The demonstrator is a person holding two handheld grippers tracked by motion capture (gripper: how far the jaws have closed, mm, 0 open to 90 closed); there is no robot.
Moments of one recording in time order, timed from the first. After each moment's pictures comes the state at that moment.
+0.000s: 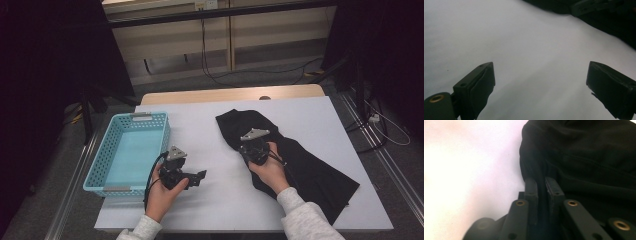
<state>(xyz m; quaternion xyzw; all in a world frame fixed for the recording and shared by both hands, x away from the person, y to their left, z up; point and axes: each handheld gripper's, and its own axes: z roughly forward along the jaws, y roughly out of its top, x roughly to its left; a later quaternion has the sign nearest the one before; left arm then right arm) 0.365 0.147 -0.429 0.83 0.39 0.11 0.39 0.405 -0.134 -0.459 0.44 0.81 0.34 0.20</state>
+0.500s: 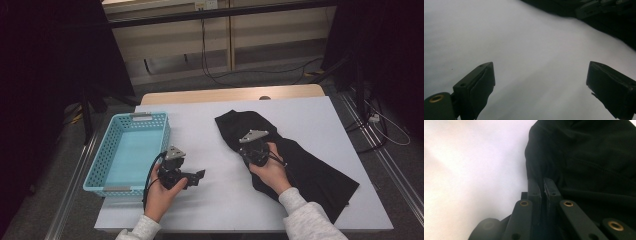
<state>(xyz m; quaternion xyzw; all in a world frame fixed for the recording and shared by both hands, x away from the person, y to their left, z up) 0.366 0.150 -0.427 0.82 0.39 0.11 0.39 0.399 -0.131 -0.455 0.40 0.82 0.34 0.20</state>
